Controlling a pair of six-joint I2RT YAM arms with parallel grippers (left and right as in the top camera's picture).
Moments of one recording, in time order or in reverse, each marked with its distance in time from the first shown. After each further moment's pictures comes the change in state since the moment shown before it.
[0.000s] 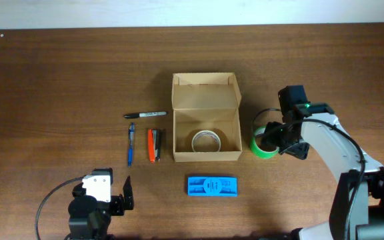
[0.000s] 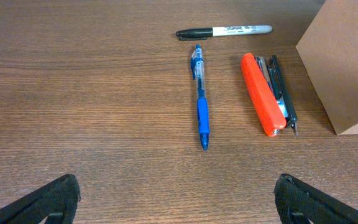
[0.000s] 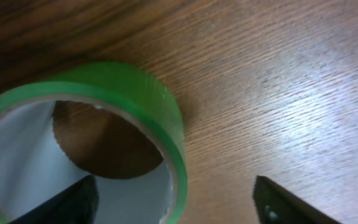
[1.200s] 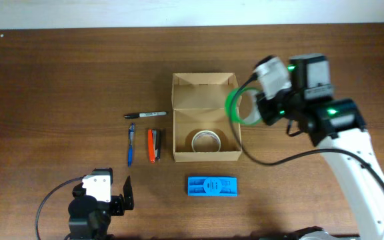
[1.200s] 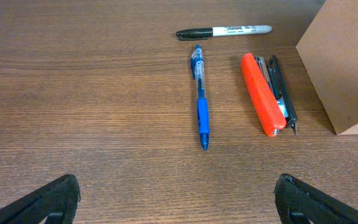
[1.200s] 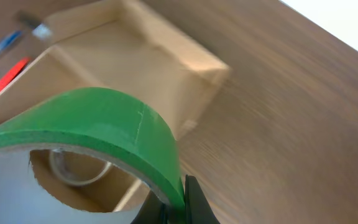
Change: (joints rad) left arm 0.000 0.000 0.000 0.000 0.000 0.000; right arm 0.170 -0.262 0.304 0.056 -0.230 -0.896
